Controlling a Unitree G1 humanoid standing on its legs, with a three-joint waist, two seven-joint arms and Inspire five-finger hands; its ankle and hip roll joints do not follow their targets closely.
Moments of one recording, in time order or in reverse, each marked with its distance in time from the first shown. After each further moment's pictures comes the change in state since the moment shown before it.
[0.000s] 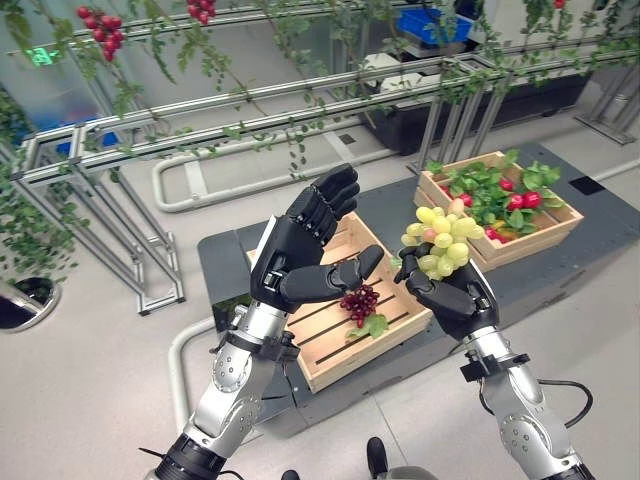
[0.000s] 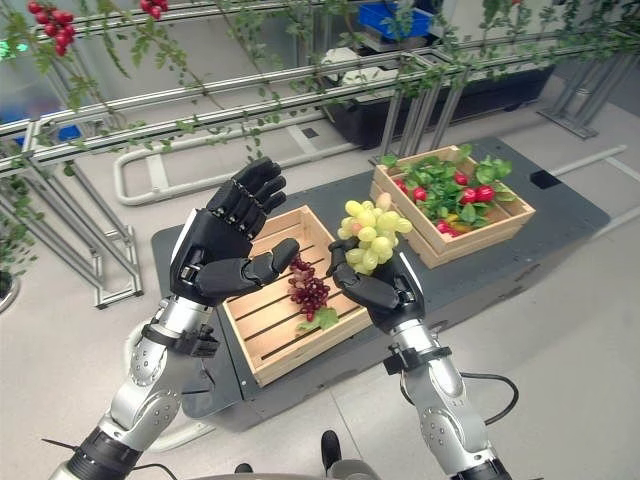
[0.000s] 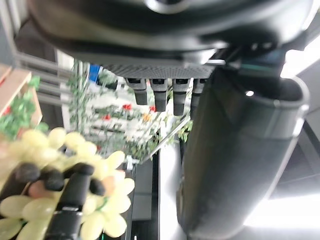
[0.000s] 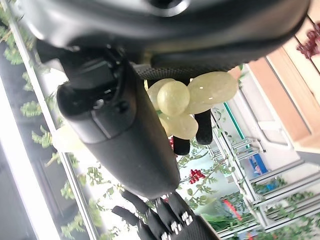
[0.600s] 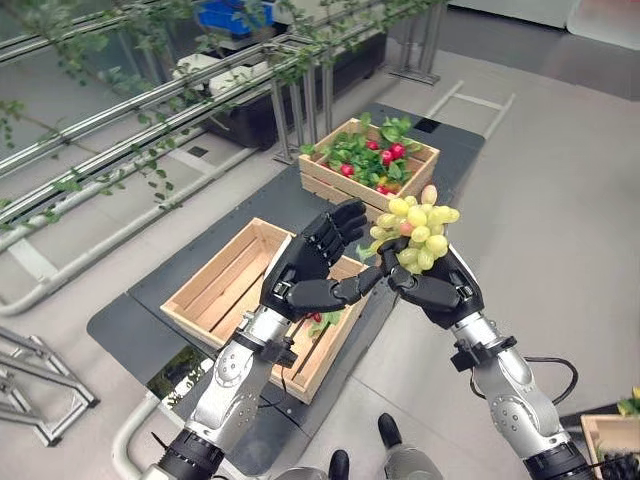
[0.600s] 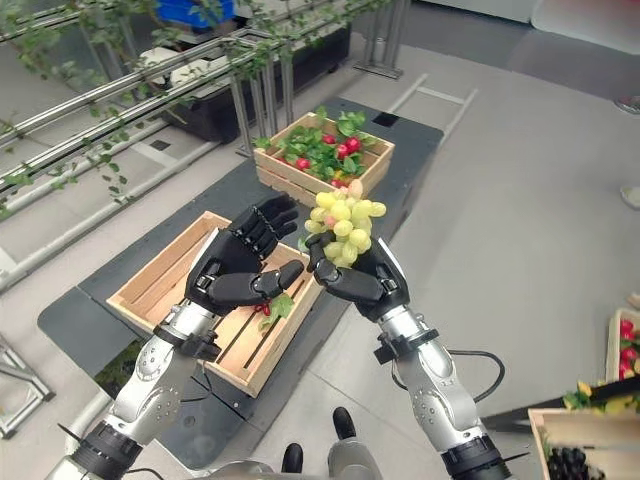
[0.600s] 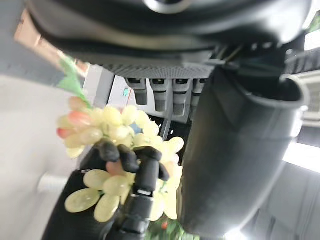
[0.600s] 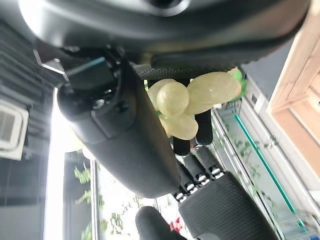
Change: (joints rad) left arm -0.032 0.017 -0.015 0.151 -0.077 0.033 -0.143; right arm -0.057 0.015 0.007 0.054 -0.002 0.002 0.081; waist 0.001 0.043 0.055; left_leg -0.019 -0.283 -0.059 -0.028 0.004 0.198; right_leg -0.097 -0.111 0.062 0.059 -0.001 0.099
